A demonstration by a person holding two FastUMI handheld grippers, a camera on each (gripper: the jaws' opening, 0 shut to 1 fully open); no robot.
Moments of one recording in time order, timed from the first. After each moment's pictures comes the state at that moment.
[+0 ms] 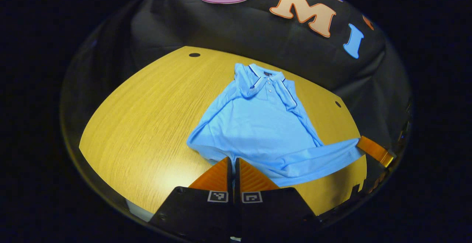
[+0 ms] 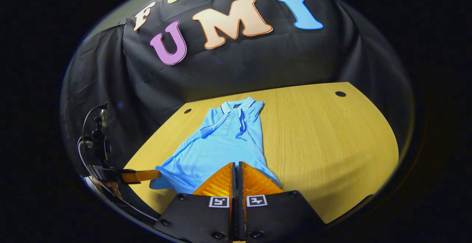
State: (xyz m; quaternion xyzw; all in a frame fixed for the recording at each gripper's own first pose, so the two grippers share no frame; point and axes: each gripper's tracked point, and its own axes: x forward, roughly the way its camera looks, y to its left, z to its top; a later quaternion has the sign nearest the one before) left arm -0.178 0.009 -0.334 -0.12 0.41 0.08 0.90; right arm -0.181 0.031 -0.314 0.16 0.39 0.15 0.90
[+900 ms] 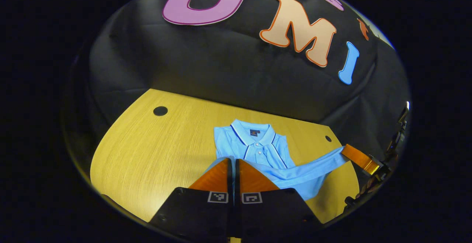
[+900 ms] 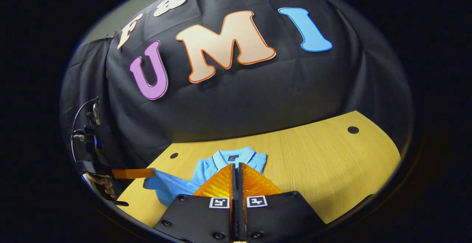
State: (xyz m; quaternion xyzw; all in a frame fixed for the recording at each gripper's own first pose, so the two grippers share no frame) left arm 0.061 0.061 -0.277 -0.10 0.33 -0.03 0.94; right arm 0.028 0.063 -0.314 0.15 0.29 0.07 0.94
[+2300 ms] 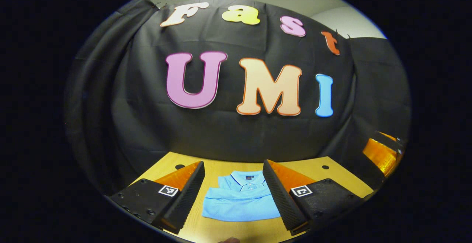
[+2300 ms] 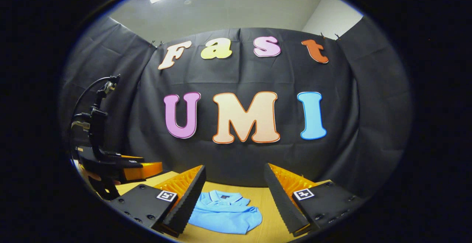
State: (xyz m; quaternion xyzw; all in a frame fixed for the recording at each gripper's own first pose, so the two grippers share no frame) left arm -0.052 0.000 -0.081 0.01 0.08 0.03 1.00; right arm -0.095 0.043 -0.064 0.06 0.04 0.09 0.99
